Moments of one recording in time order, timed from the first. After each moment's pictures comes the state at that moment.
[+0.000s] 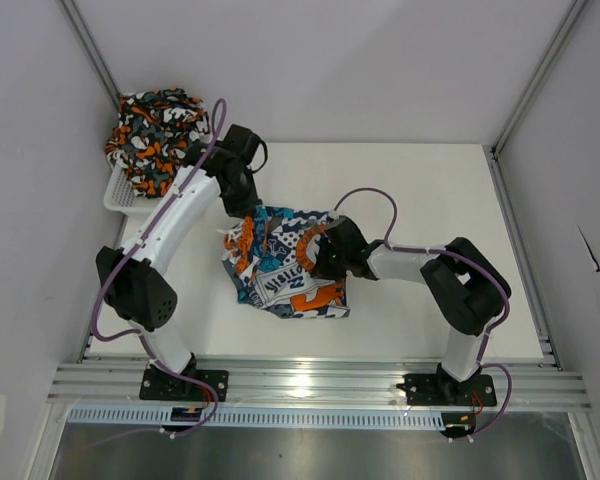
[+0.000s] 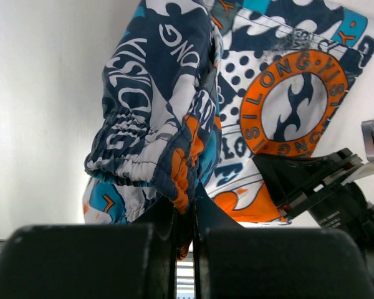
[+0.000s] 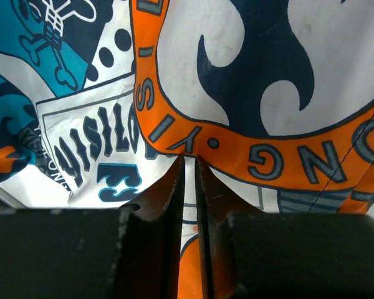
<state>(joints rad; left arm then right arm) -0.40 1.73 1.79 -1.21 -0.14 -0.63 0.72 1.82 0.99 -0.04 -0.12 0.76</state>
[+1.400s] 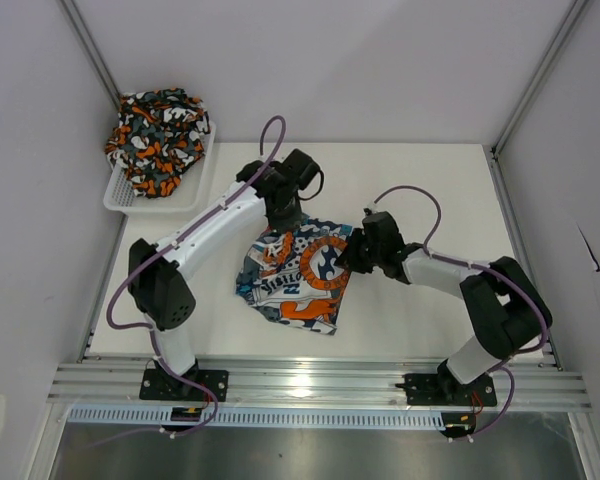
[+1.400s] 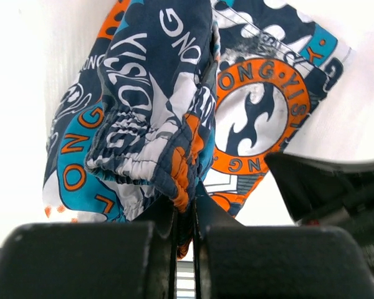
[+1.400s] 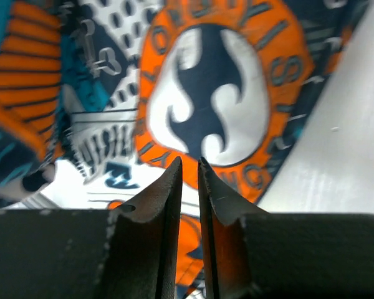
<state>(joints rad) -0.69 1.81 1.80 -1.16 -0.28 -0.85 0.57 1.57 0.80 0.03 -0.16 0.81</state>
